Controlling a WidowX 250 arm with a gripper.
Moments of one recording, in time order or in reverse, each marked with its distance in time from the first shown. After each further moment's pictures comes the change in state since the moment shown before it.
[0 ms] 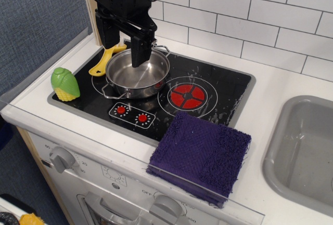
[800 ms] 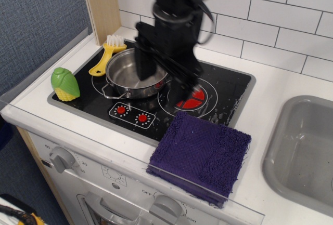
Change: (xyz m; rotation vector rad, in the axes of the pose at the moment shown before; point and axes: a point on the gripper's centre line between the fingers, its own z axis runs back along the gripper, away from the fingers) arm -0.018 -0.100 0.011 0.030 0.005 -0.169
